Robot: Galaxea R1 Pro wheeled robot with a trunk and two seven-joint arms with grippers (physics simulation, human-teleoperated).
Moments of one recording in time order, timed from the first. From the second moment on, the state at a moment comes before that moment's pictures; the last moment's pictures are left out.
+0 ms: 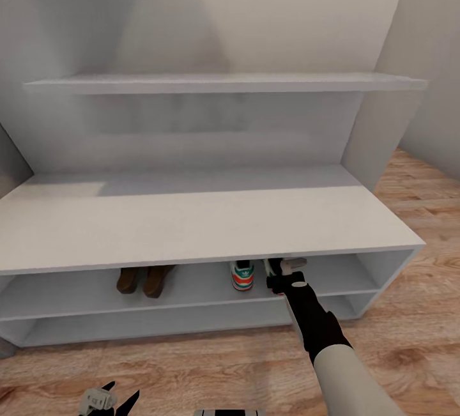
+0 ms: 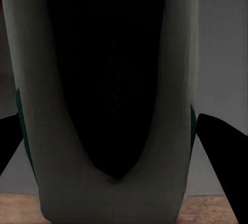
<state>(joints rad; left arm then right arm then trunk) -0.25 0.26 0.05 -0.35 0.27 -0.44 -0.75 -0.66 0.17 -0.11 -0.77 0.37 0.40 -0.02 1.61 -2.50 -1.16</state>
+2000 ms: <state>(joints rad) -0.25 0.26 0.05 -0.35 0.27 -0.44 -0.75 -0.66 0.17 -0.11 -0.67 0.37 0.39 -0.02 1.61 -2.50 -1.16</state>
